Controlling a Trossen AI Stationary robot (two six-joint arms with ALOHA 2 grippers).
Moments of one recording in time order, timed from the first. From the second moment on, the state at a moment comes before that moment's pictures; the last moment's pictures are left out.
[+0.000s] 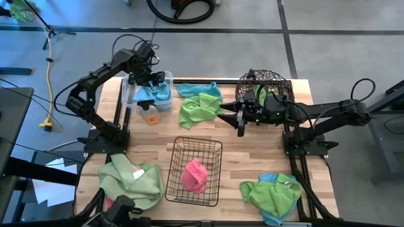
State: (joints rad) left arm 1.01 1.54 1.33 -1.12 0.13 -0.49; right arm 0.07 1.15 1.04 0.03 0.22 0.39
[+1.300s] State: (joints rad) left arm 0.19 0.88 0.86 0.21 0.16 -0.41; right arm -0.02 1.15 1.04 0.32 0.05 0.34
